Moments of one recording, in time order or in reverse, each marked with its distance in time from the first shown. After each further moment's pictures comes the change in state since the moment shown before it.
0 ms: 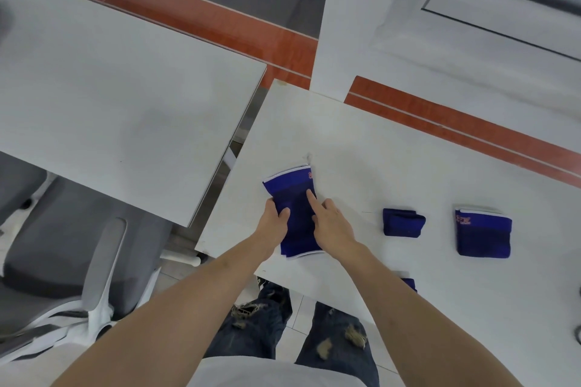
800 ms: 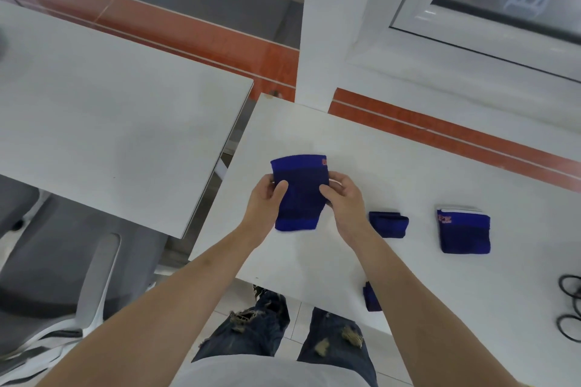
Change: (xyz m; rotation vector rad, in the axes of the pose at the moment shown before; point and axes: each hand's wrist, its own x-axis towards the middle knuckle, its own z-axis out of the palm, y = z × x) left_hand -0.032 0.070 -0.018 -0.170 -0.055 0.377; right_hand -0.013 -0.012 -0.085 1.263 0.272 0.149
